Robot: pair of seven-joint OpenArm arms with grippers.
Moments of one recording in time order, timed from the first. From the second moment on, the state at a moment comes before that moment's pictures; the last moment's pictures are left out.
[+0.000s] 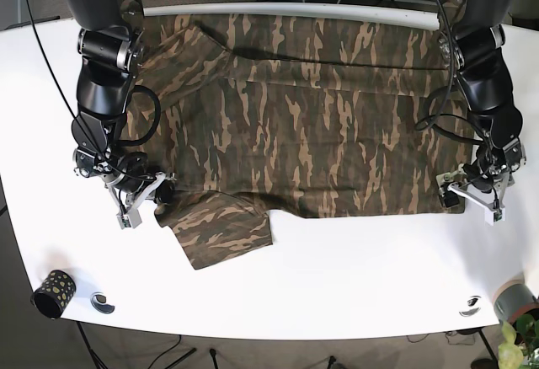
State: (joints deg) left arm -28.8 -16.5 -24.8 41.0 -3.3 -17.8 28.6; right arm 30.0 14.3 19.2 38.3 4.2 39.7 -27.7
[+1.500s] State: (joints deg) left arm -20.0 -13.6 -24.5 63.4 -3.6 -24.6 33.9; right arm 23.1 14.0 19.4 67.5 3.9 40.2 -43.1
